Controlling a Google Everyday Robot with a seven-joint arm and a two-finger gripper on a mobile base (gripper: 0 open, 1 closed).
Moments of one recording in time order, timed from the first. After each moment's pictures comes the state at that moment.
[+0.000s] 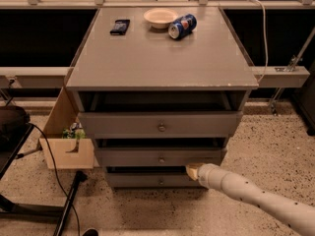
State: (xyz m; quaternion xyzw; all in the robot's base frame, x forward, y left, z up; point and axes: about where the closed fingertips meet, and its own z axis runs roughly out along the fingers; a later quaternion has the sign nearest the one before) arm 0.600 -0.146 0.384 -0.20 0.87 0.20 0.41
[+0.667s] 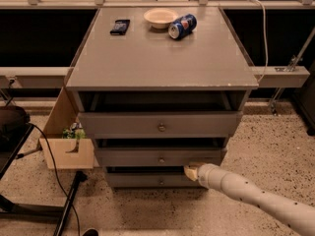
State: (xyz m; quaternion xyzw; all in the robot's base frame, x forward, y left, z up) arm 0.600 -0.146 0.384 -0.20 0.87 0.20 0.41
